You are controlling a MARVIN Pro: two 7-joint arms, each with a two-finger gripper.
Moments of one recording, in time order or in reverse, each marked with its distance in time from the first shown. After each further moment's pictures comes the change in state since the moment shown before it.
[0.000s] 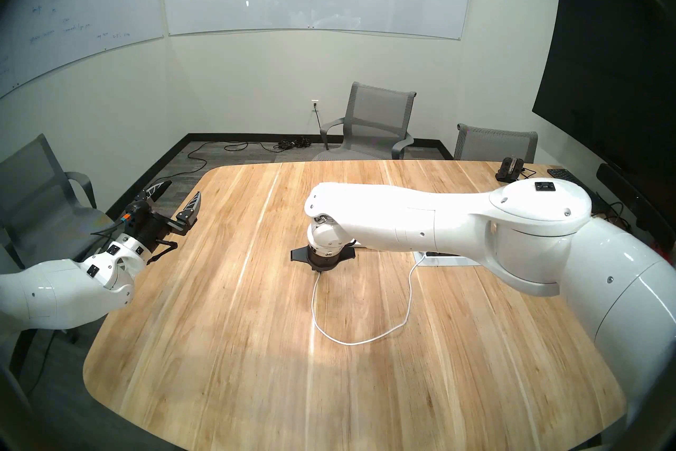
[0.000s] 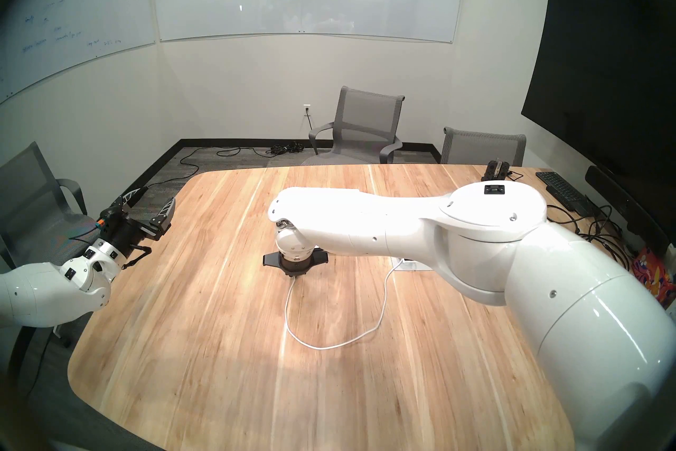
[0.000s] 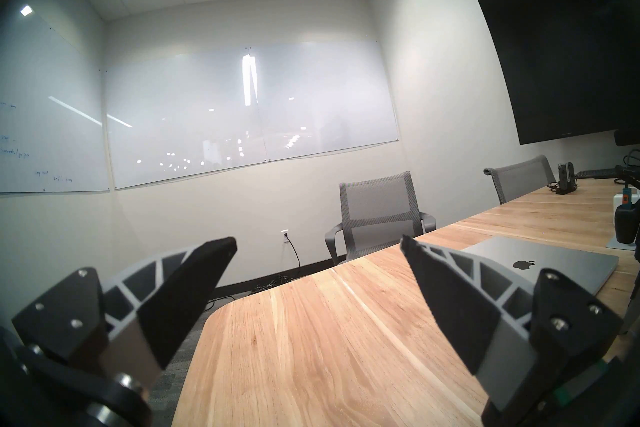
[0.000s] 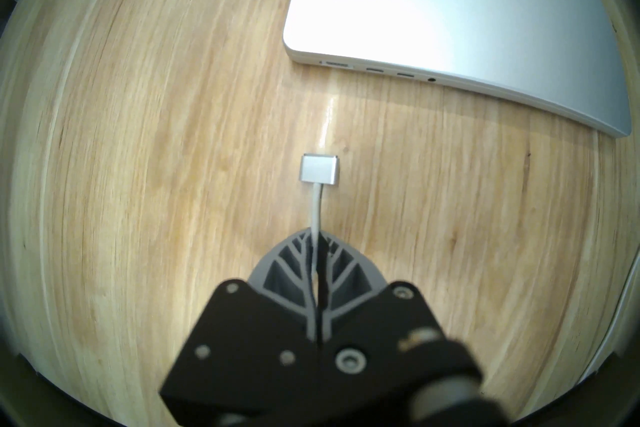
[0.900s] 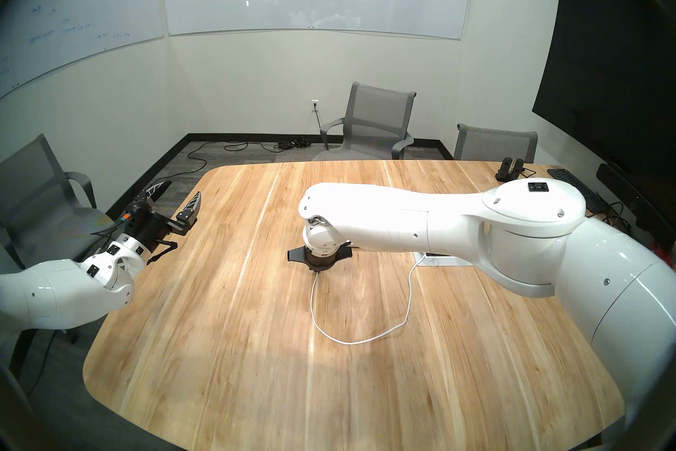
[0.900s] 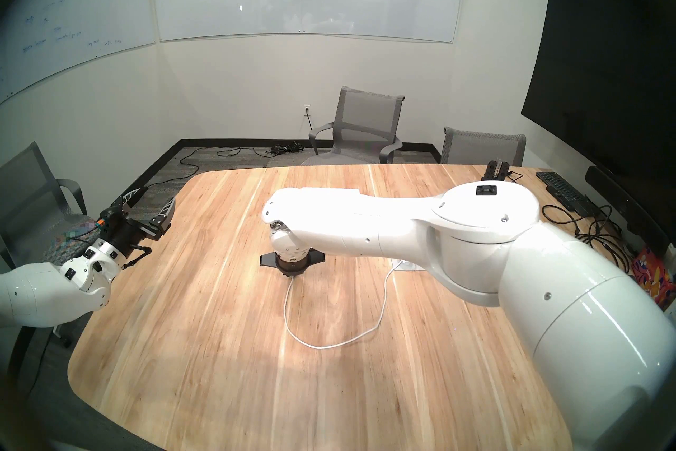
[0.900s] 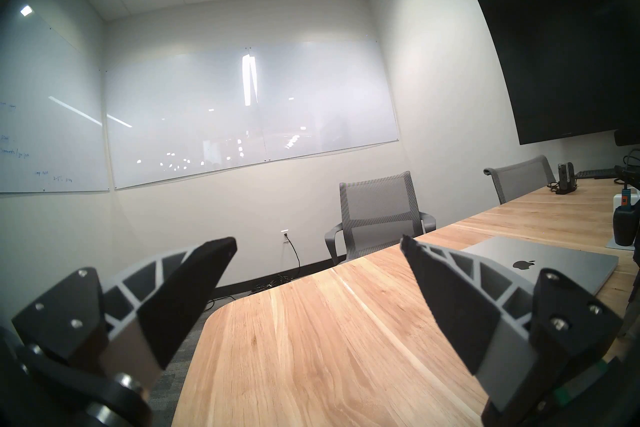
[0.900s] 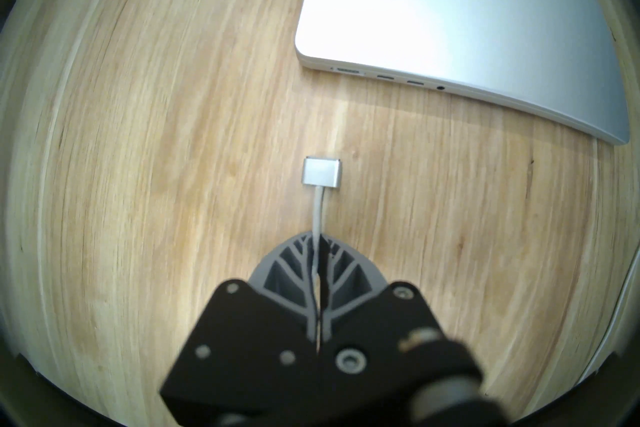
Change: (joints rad) left arm 0.000 0.000 0.000 0.000 0.000 0.000 0.000; right arm -0.003 -0.035 -0.005 0.032 -0.012 -0.002 -0.007
